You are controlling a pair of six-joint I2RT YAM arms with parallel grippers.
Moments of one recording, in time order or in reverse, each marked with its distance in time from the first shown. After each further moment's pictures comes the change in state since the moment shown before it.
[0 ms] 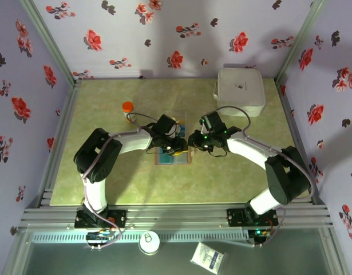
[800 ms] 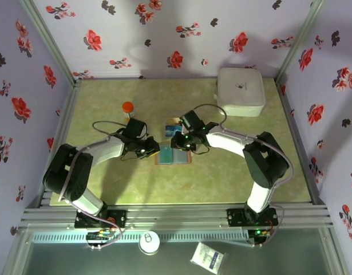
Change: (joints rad) left arm 0.228 -0.319 -0.314 -0.042 -0.052 0.026; right arm 0.156 0.254 0.212 -0.011 -0.010 0.002
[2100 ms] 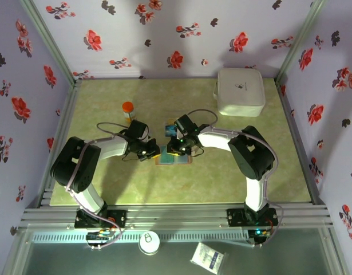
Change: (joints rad) left arm 0.006 0.105 0.000 0.047 0.040 0.032; right arm 0.016 0.144 0.039 0.021 -0.050 0.007
